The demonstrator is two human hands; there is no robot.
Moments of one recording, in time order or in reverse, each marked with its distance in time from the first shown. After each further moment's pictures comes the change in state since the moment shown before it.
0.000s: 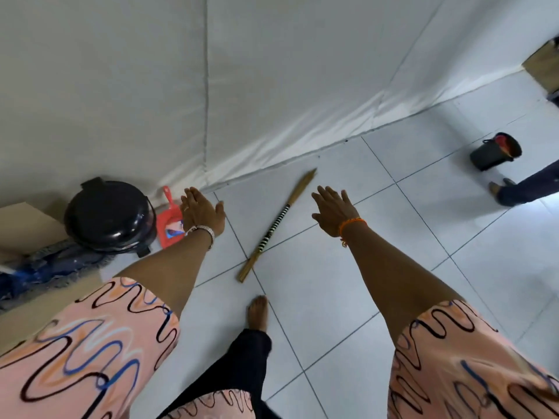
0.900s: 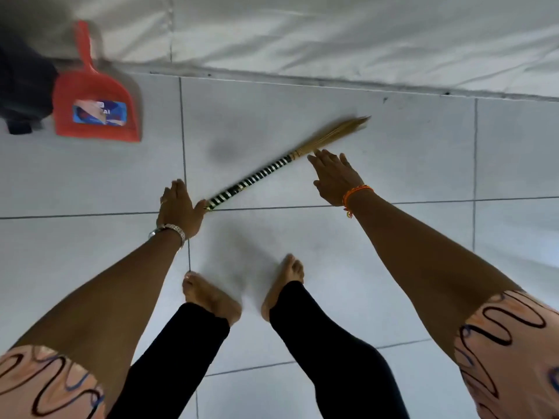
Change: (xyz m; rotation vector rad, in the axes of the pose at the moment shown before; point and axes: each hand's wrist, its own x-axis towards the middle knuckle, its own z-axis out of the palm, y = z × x) left_hand 0.139 -0.023 0.447 -0.024 -0.234 -0.422; right_hand 0.423 0.207 0.285 -0.175 -0.184 -0.513
